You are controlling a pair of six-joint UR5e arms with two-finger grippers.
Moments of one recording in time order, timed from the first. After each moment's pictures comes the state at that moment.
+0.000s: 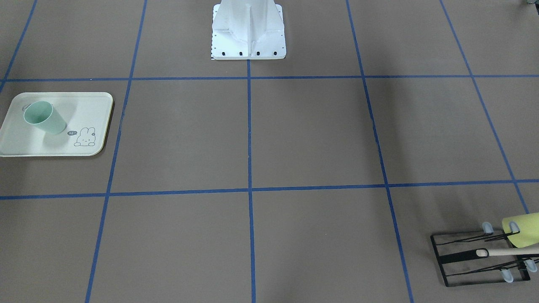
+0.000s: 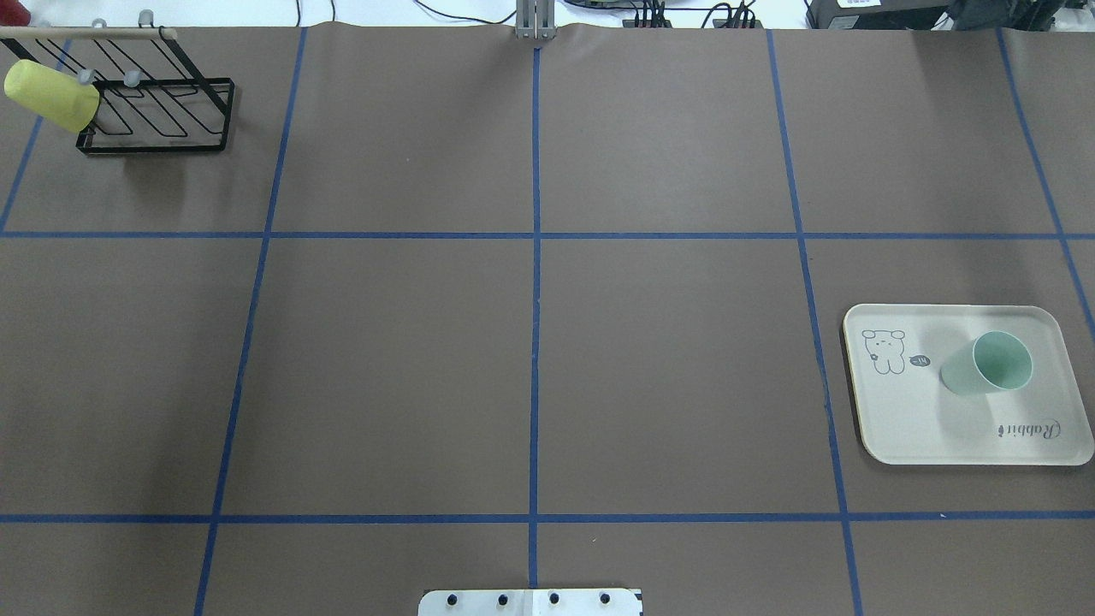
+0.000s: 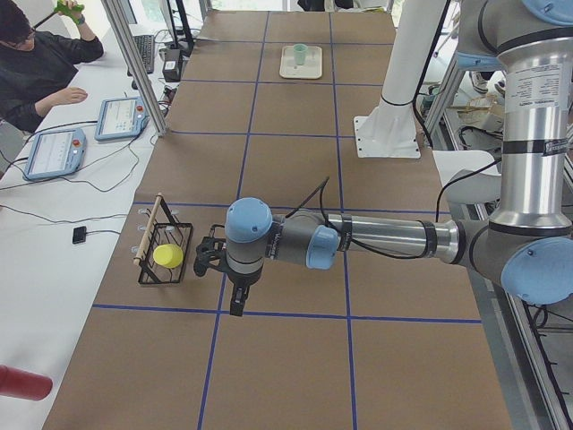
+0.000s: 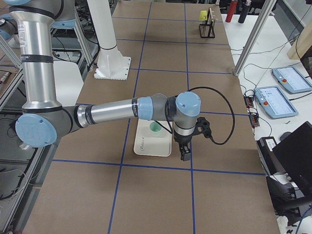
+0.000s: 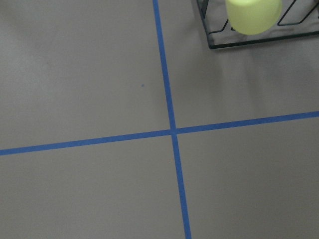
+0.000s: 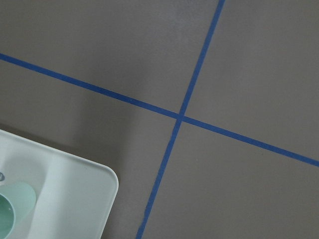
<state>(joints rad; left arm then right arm) -1.60 -1.50 -1.70 -1.71 -2.31 -0.01 1.62 -1.54 1.74 -1.78 2.27 -0.29</state>
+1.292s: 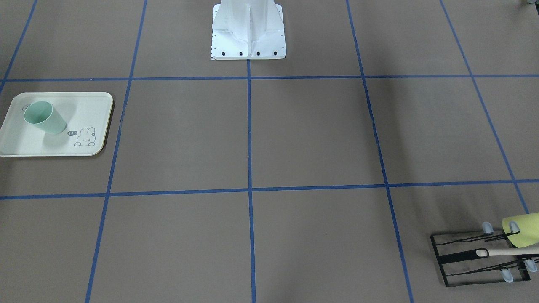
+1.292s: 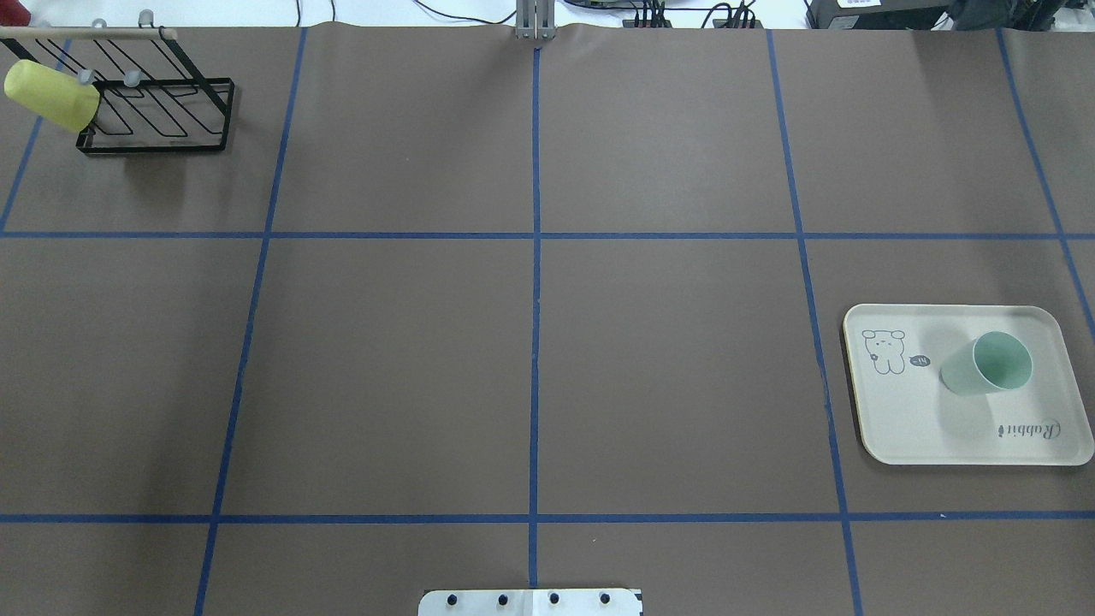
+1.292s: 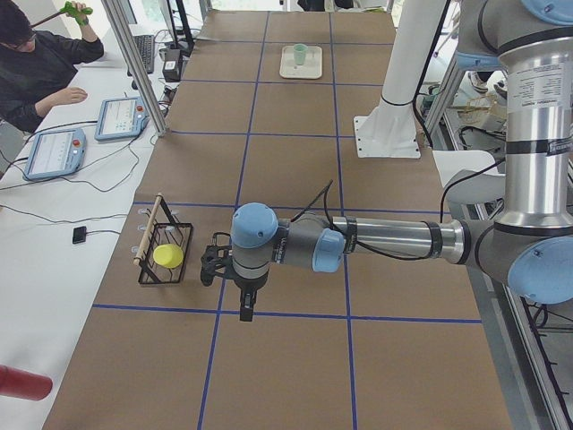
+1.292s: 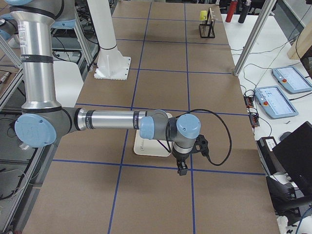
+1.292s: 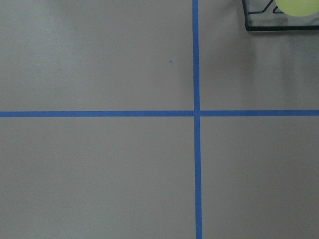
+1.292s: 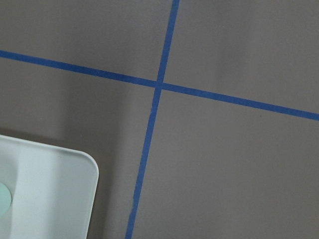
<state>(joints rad) -1.60 -1.48 -1.70 -1.70 -2.31 -0.10 1.60 -1.55 1.57 -1.62 2.30 -0.24</state>
